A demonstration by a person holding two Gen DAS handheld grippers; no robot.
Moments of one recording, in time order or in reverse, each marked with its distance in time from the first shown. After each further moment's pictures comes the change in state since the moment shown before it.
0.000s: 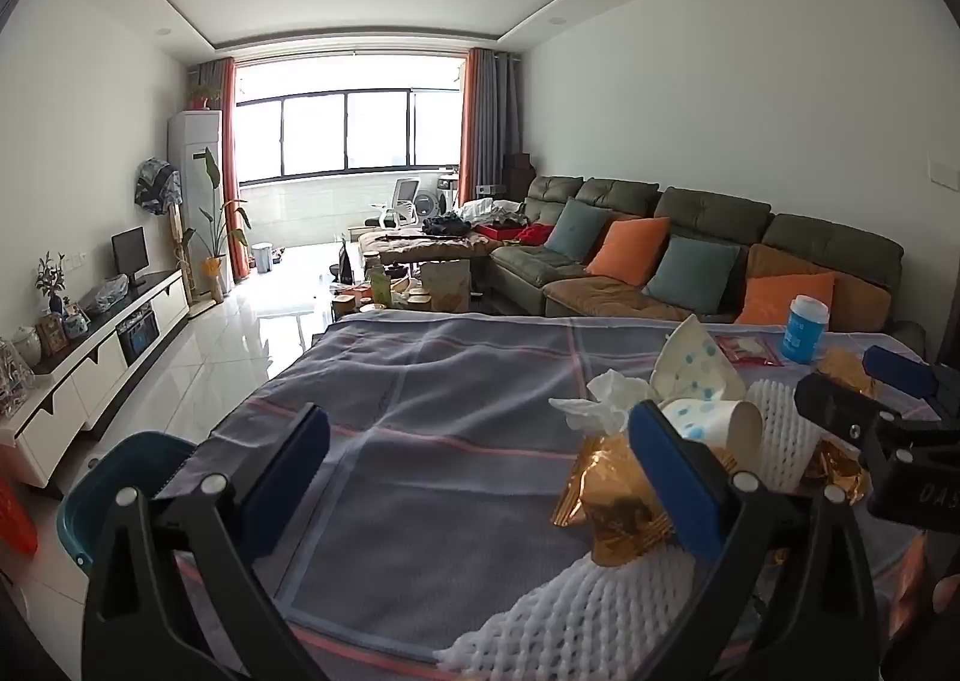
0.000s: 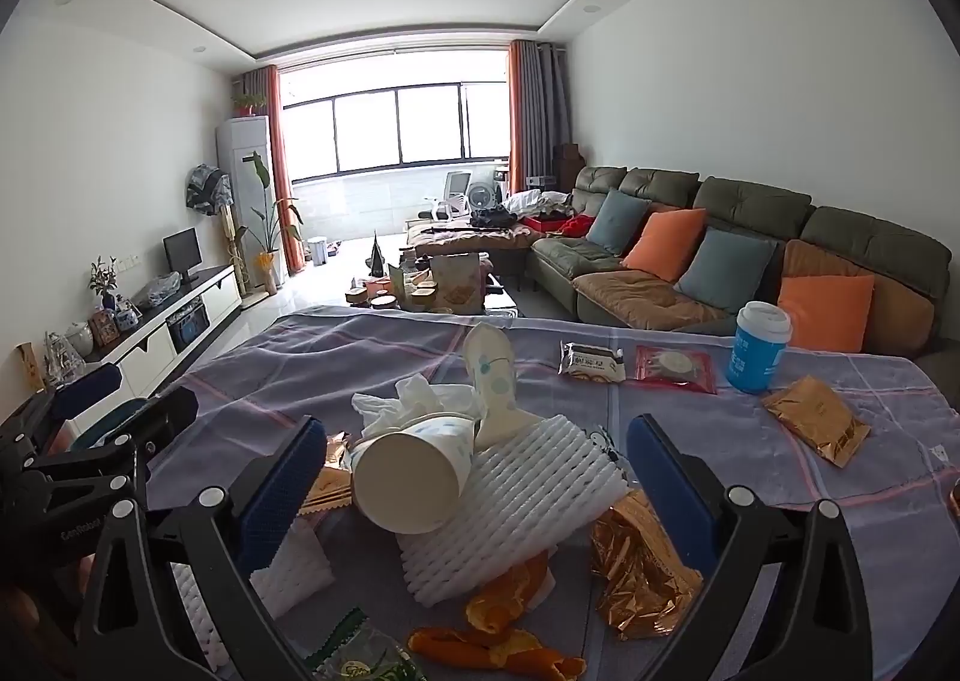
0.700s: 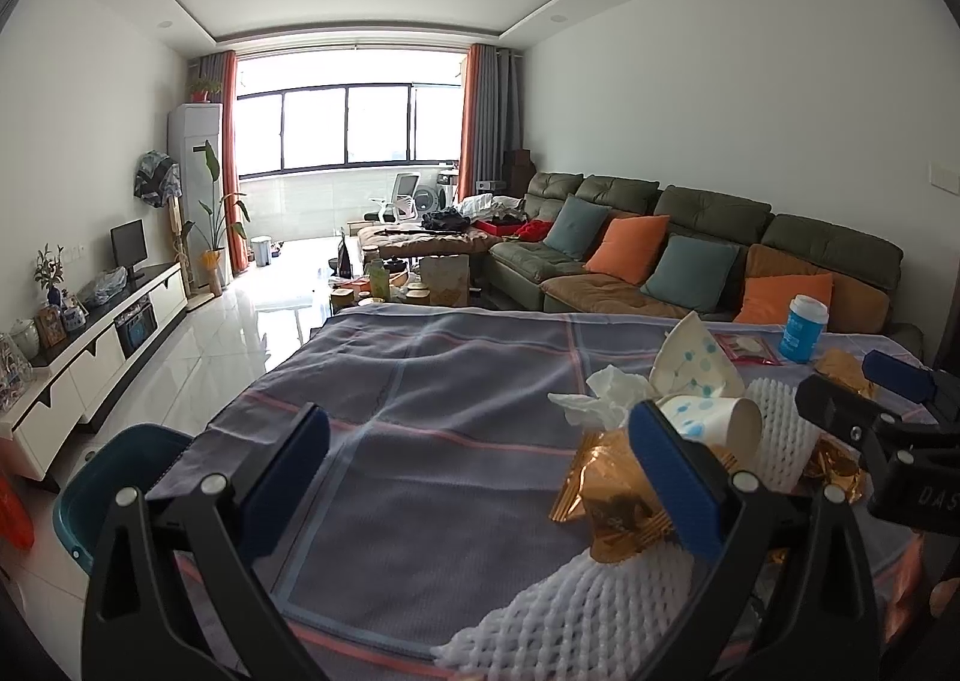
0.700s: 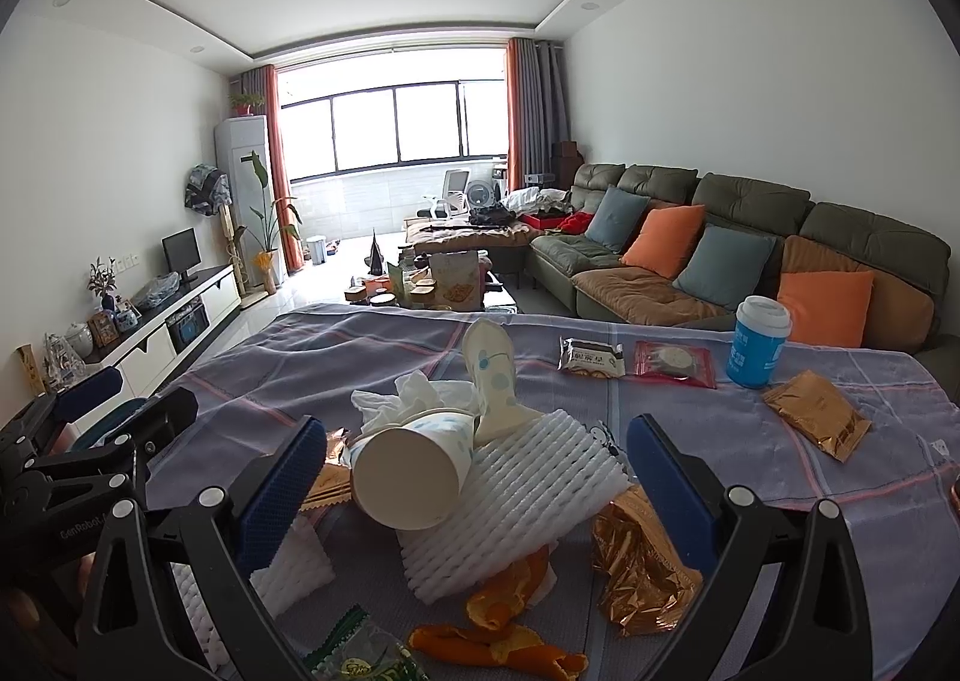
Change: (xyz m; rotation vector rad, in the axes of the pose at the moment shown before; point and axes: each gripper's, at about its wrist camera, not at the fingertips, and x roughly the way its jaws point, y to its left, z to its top) left arm 0.001 0.002 0.002 -0.014 0.007 -0.003; right arm 0.000 0.000 0.001 0.002 0.003 0.001
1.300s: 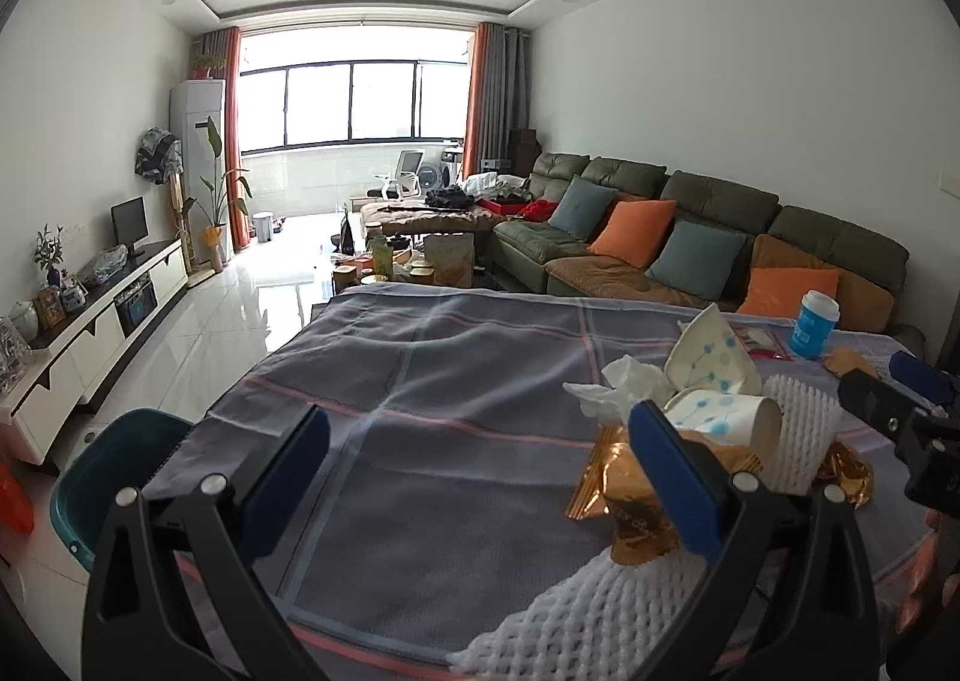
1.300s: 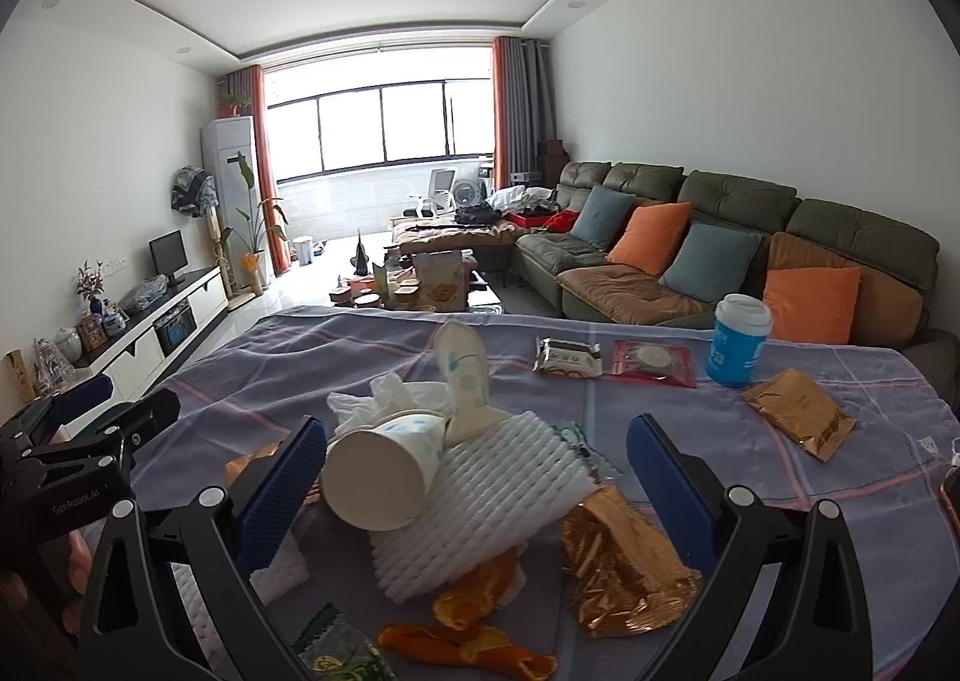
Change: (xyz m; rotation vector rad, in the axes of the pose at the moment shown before) left arm 0.015 0.013 0.005 -0.031 0.069 0.003; right arm -0.001 -0.019 0.002 0.022 0.005 -0.039
